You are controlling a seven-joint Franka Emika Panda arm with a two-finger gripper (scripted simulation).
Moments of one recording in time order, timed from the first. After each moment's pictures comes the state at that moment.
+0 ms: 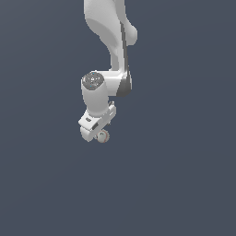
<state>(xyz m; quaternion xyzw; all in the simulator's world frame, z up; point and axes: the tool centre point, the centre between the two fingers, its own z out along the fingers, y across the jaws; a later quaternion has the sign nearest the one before) -0.022 -0.079 0.103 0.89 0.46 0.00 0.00</state>
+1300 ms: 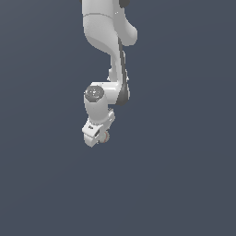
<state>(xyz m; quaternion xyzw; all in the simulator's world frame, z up) -0.025 -0.083 0.050 0.87 0.49 0.00 0.00</state>
